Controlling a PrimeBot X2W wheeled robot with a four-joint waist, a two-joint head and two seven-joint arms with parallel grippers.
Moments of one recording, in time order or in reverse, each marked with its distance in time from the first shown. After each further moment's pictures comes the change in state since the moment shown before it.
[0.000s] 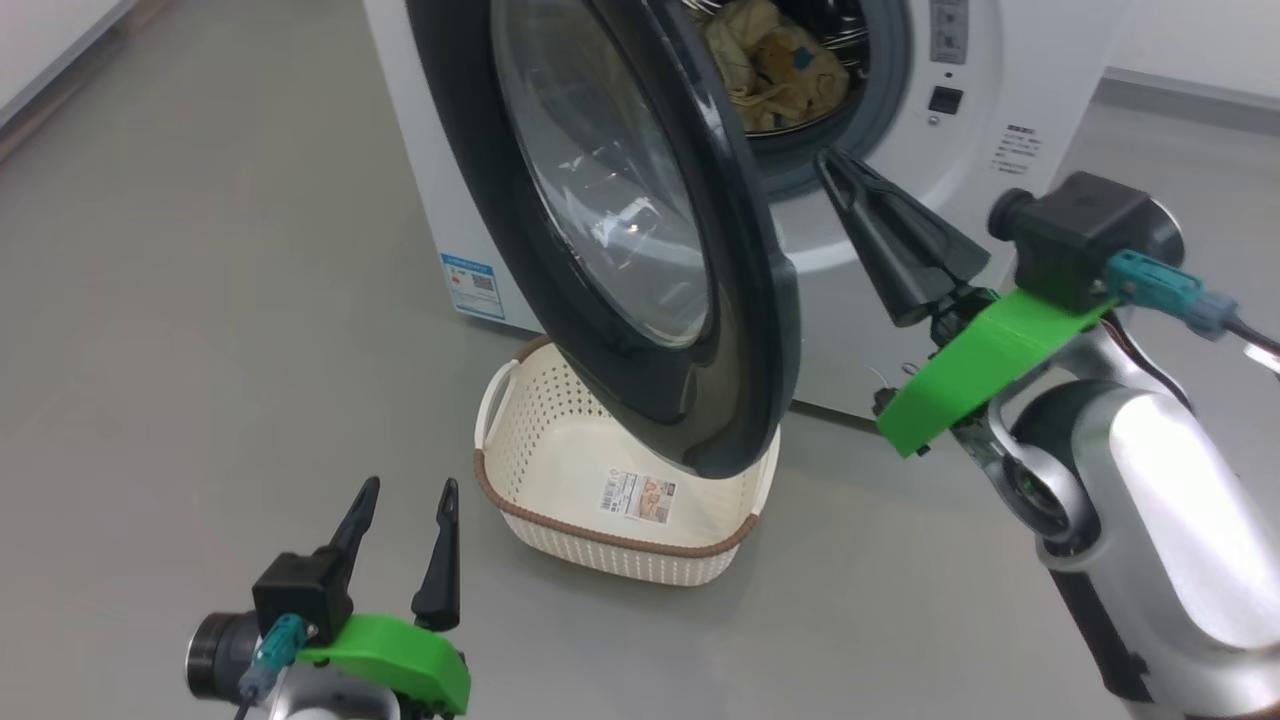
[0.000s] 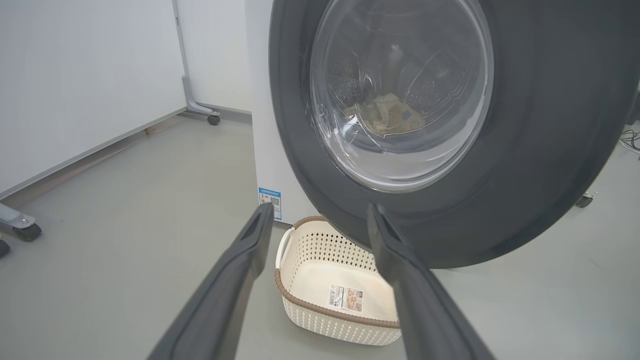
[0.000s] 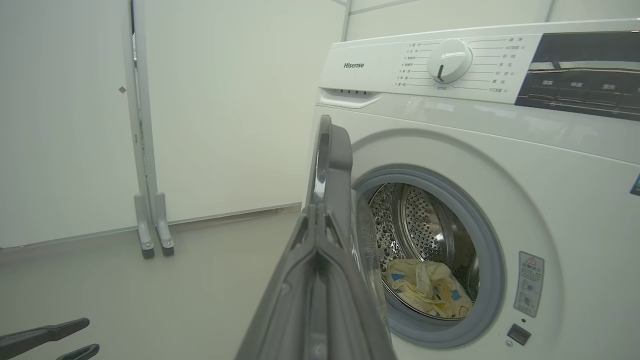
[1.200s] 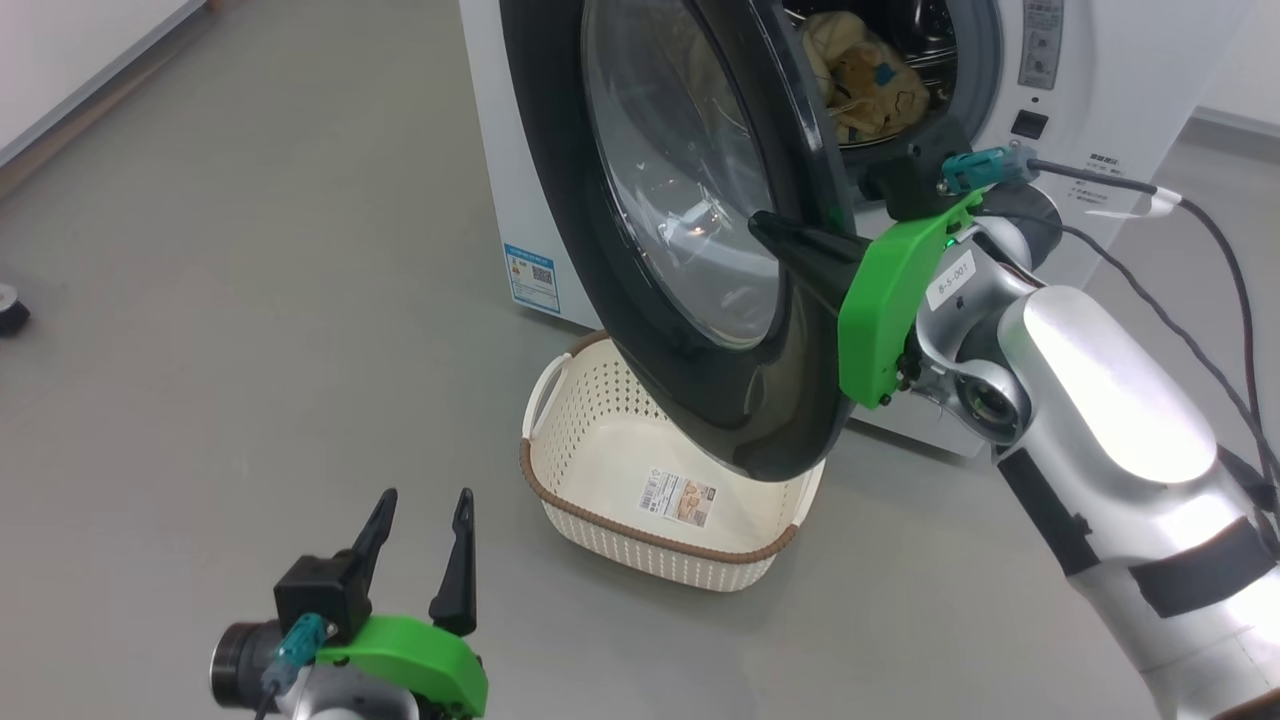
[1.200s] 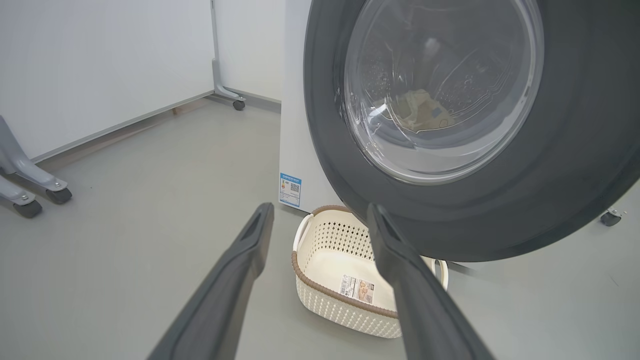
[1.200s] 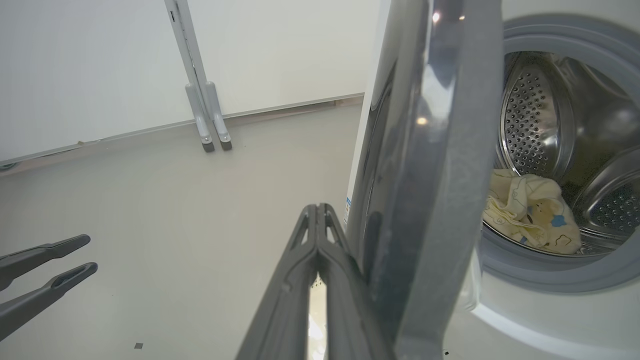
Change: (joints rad) left arm -0.029 -0.026 -0.035 0.072 -0.038 -0.015 -0.018; right arm -0.292 0.019 0.185 0.560 0.183 0.000 0.138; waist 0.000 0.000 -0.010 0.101
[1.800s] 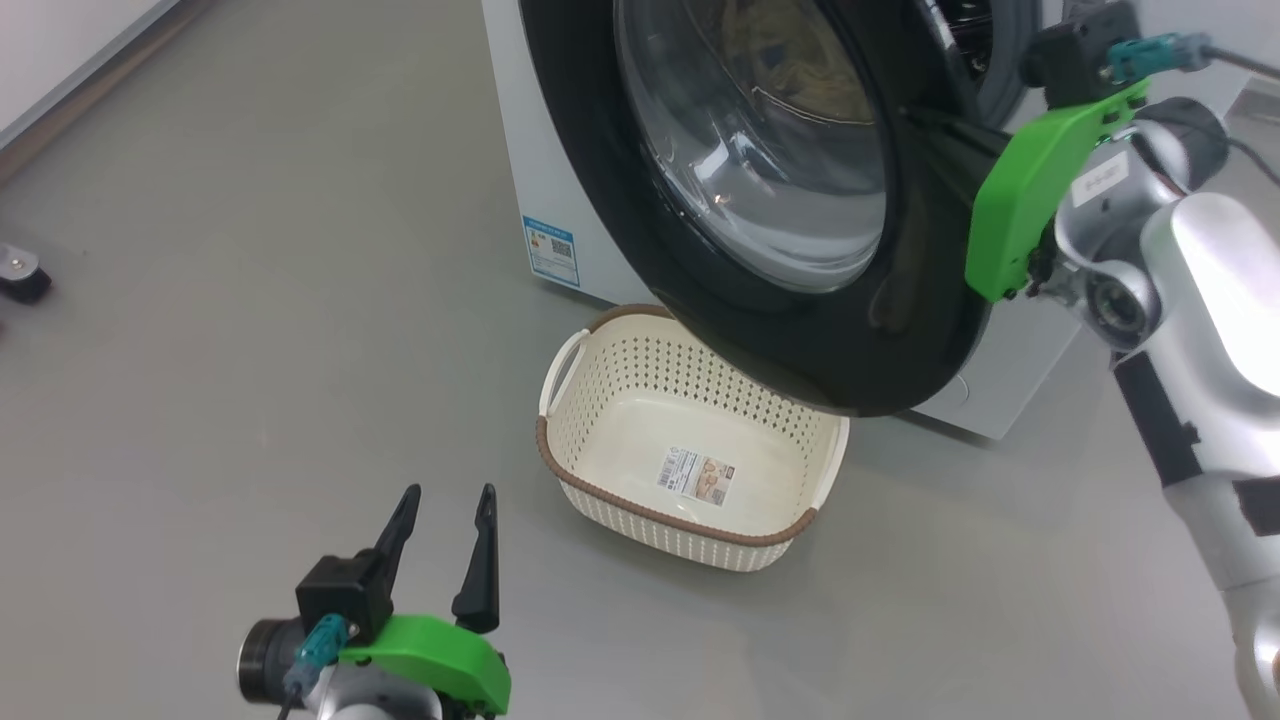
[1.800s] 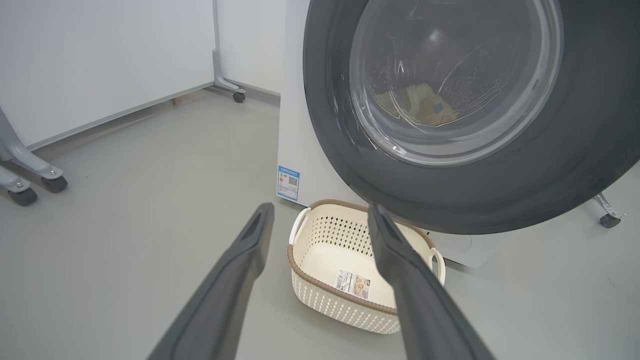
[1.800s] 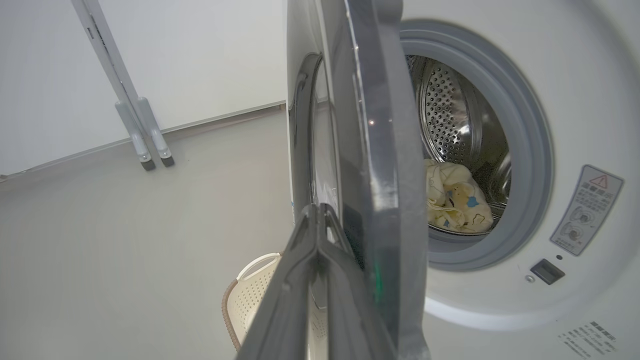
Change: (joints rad) left arm -0.020 -0.030 -0.027 0.035 -0.017 0.000 -0.044; right arm -0.098 -0.068 -0.141 0.108 -0.037 0.000 0.016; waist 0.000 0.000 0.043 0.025
